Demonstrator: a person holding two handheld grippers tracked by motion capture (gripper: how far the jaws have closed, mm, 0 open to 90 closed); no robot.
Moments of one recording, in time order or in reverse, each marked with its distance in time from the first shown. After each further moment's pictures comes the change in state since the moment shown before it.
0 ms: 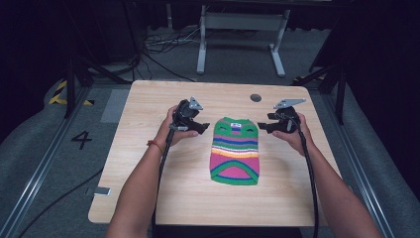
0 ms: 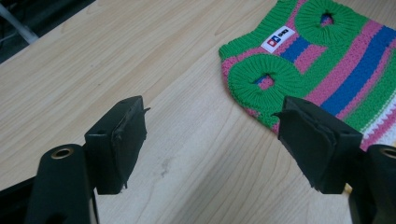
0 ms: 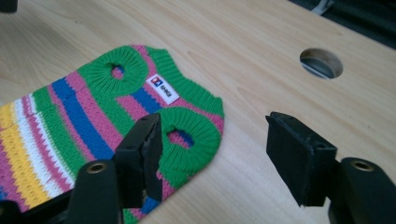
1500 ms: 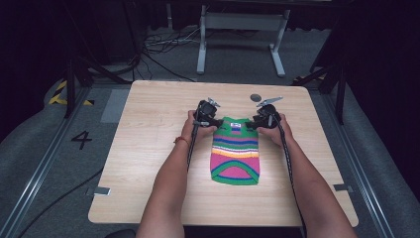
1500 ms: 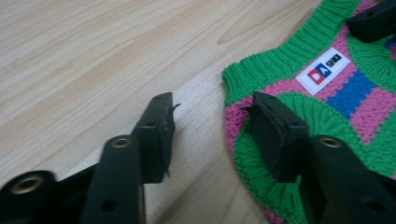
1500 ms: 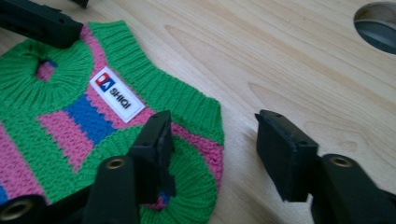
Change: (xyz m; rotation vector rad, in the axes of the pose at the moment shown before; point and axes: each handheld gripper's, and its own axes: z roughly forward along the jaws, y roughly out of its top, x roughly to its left) left arm -0.002 0.016 0.094 0.055 -0.020 -0.145; right arm -0.014 -0.002 0.085 0.111 0.043 0.070
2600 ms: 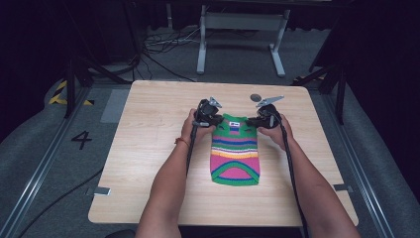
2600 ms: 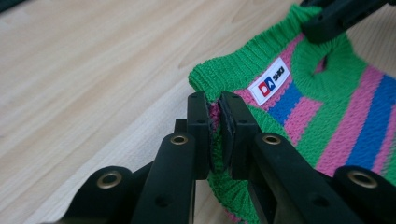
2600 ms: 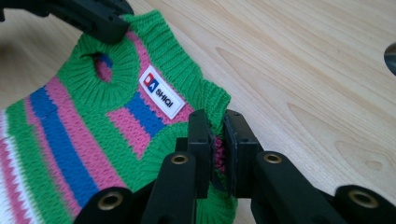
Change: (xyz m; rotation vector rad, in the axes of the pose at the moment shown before) left arm -0.018 0.004 -0.035 -0.086 -0.072 0.095; right arm 0.020 0.008 -0.024 -0.049 0.085 -0.074
